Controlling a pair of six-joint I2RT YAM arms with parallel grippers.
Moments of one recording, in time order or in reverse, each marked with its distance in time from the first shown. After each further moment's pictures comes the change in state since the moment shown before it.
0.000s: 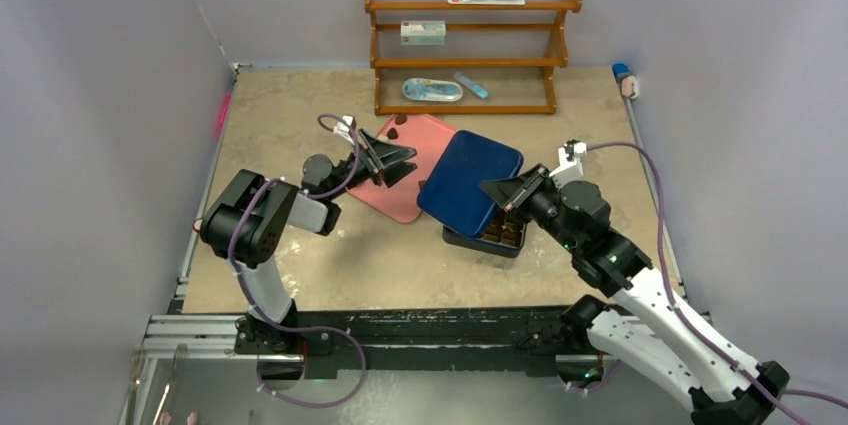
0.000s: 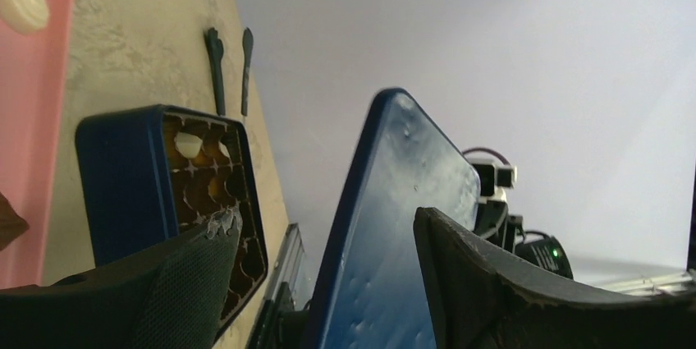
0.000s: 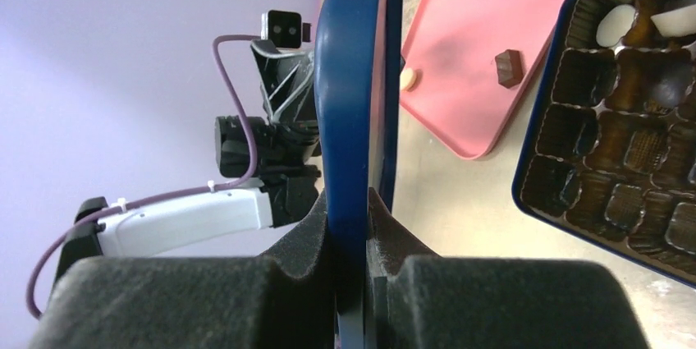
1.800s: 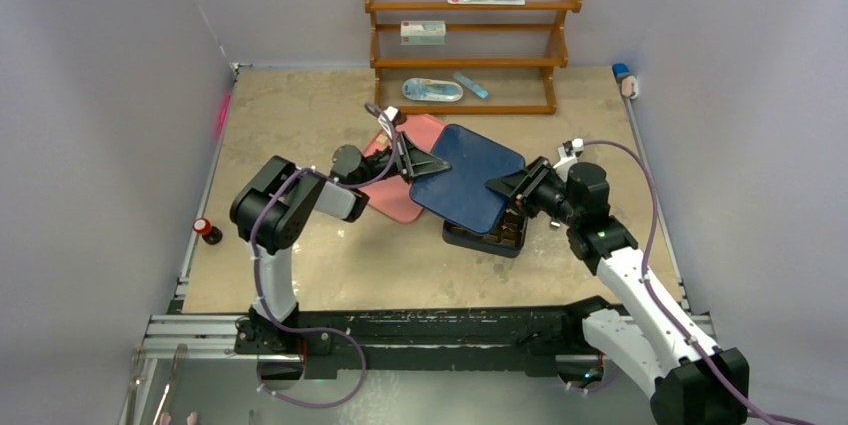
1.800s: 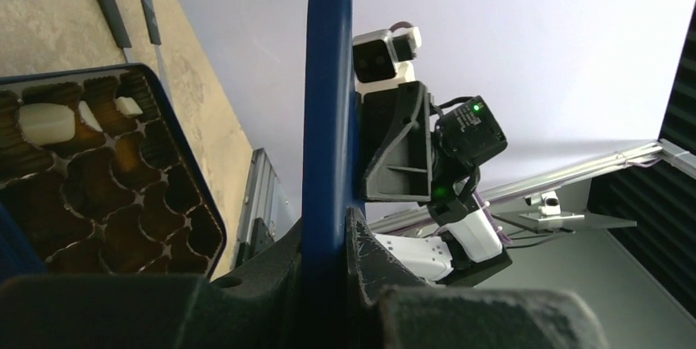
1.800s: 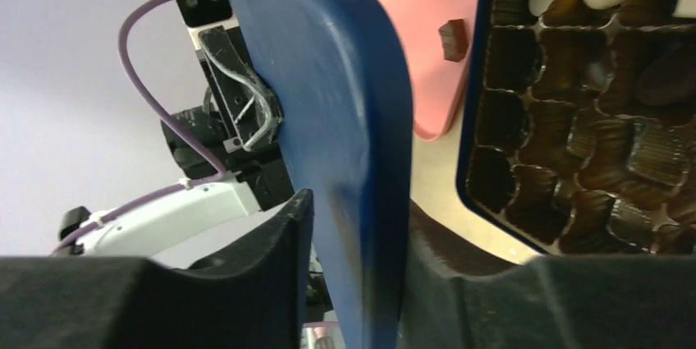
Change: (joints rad) left arm -0.148 0.152 0.225 0.086 0.177 -0.037; right arm -0.383 0.171 -0.131 0.185 -0.494 0.065
